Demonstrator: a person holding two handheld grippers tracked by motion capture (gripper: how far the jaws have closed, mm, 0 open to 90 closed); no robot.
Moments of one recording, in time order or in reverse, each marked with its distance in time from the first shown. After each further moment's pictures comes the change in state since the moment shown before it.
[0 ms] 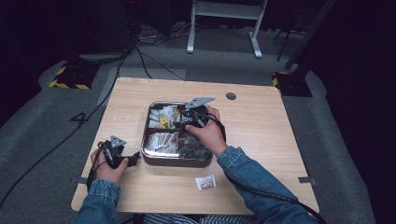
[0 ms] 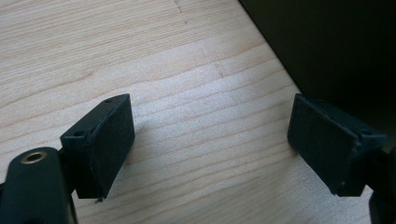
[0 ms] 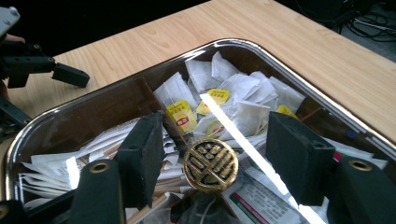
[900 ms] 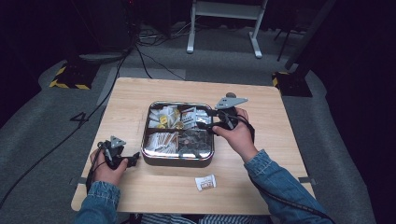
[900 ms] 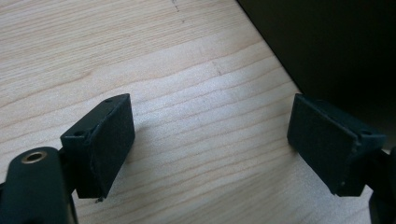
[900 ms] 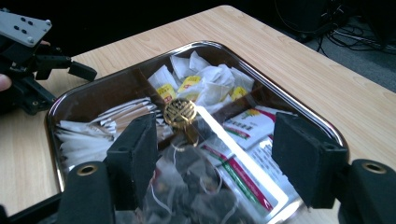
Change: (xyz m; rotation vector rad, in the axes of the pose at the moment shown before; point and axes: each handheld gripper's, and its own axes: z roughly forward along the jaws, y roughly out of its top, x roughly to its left) left arm 0.001 -0.002 -0.001 0.000 -0.015 0.014; right arm -0.020 -0.023 -0.086 -0.054 -0.021 0.010
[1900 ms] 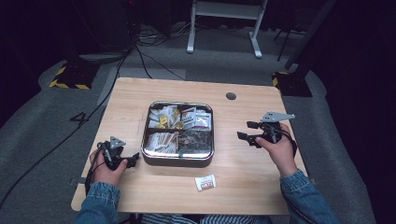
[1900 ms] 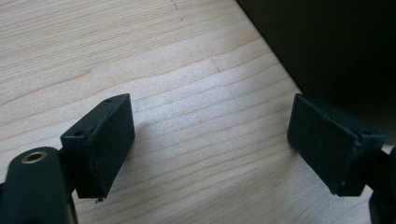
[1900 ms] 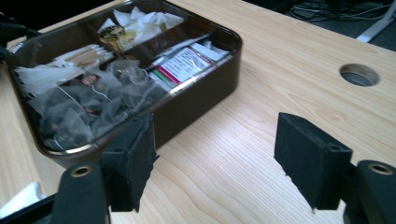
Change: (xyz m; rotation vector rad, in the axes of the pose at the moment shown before) left arm 0.000 -0.001 -0.001 0.001 -0.002 0.004; right arm -0.054 -0.091 -0.090 0.006 -0.113 0.108
